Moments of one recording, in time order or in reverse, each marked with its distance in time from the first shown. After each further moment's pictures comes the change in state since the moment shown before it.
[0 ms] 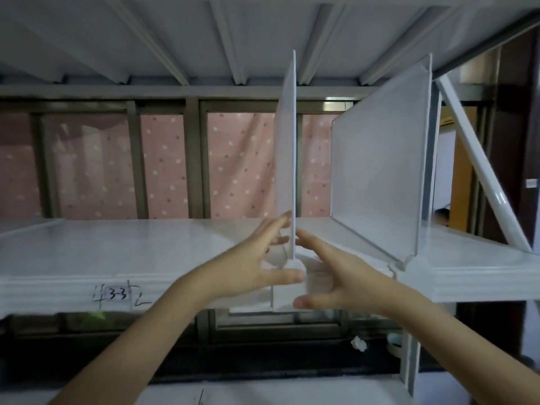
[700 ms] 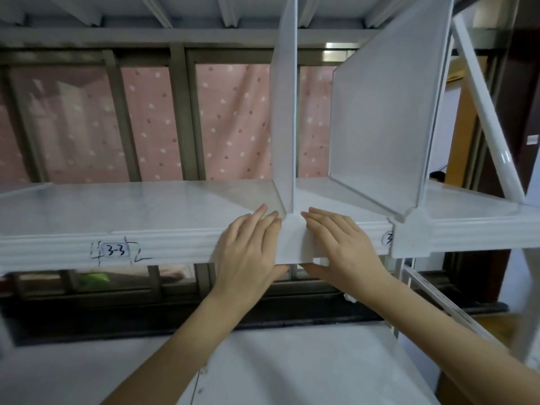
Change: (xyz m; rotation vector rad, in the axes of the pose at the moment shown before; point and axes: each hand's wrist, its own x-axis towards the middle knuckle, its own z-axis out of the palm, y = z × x) left_hand -0.021 -0.047 0.071 0.958 0.653 0.213; right_hand -0.014 0.022 0.056 -0.605 0.560 -0.292
